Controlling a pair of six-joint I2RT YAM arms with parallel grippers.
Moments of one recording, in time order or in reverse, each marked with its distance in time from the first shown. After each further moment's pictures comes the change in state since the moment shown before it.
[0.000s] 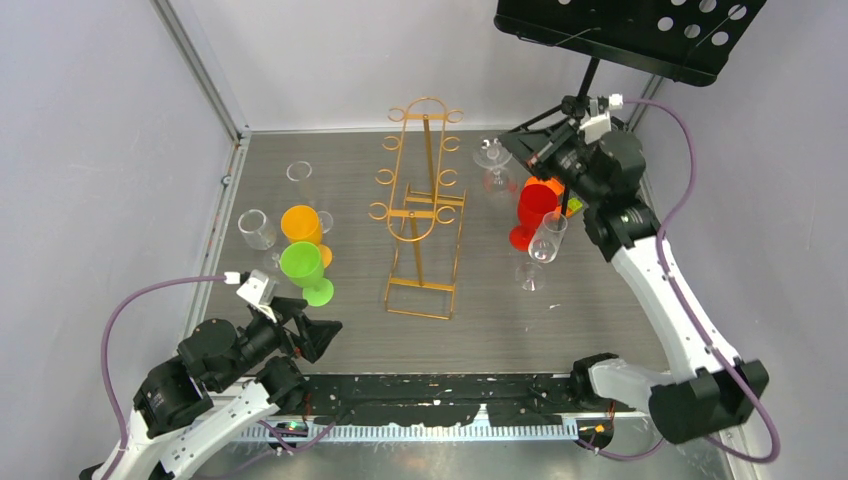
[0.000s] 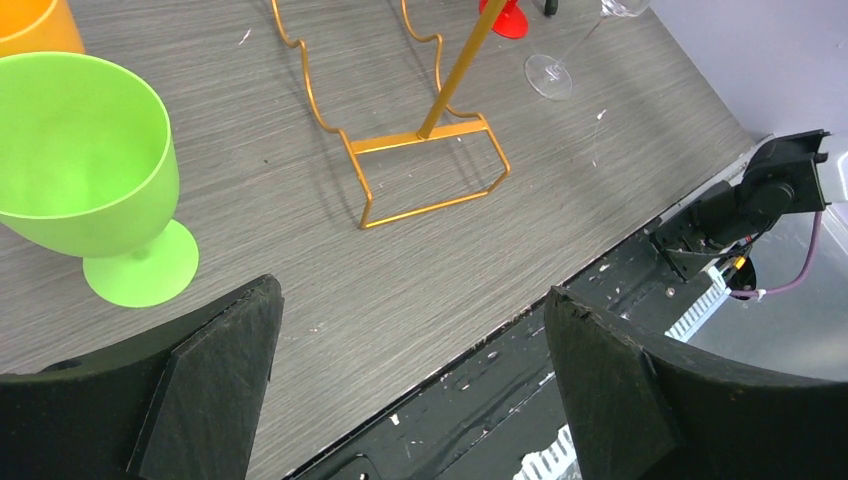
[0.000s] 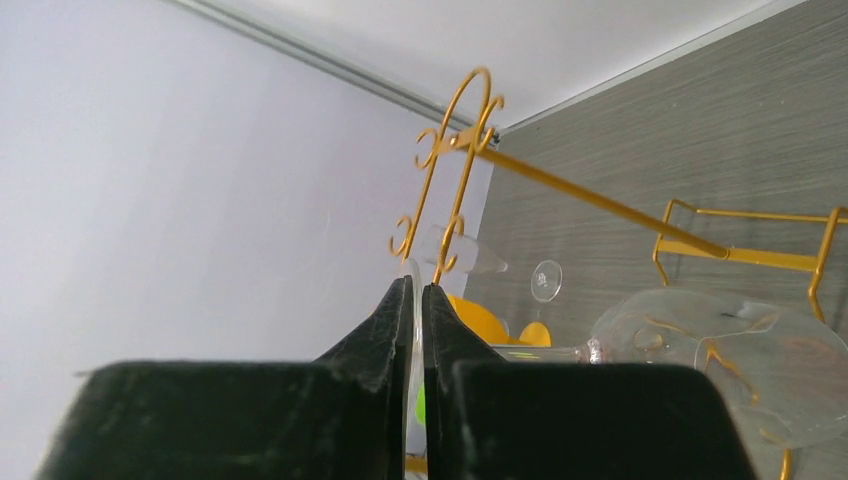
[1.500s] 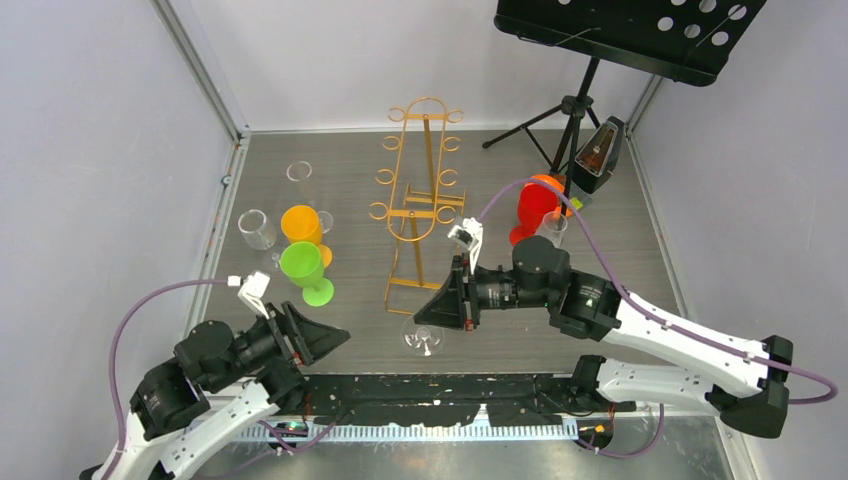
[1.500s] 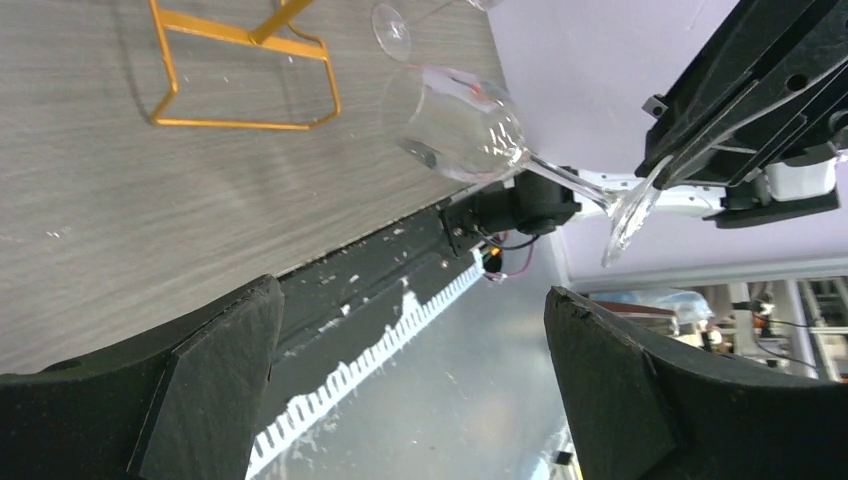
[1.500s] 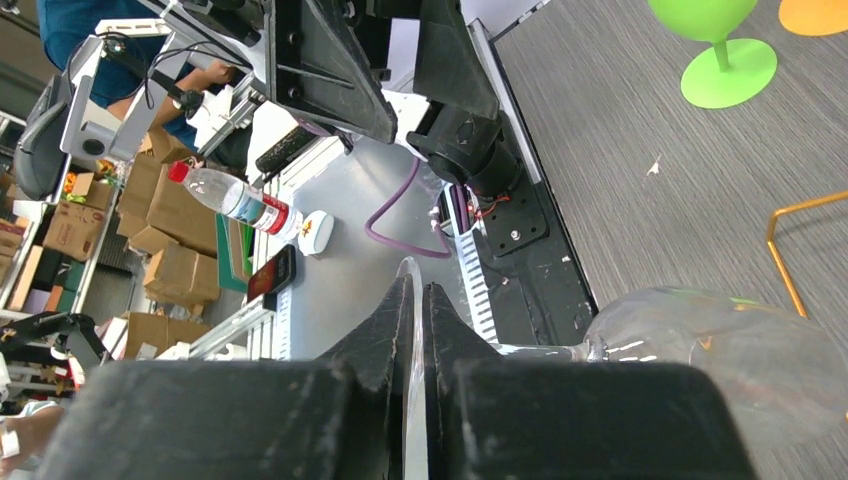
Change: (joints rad) left arm 0.000 0.011 0.026 -0.021 0.177 -0.507; right arm 0.828 -0.264 -0.279 -0.145 -0.108 -0.455
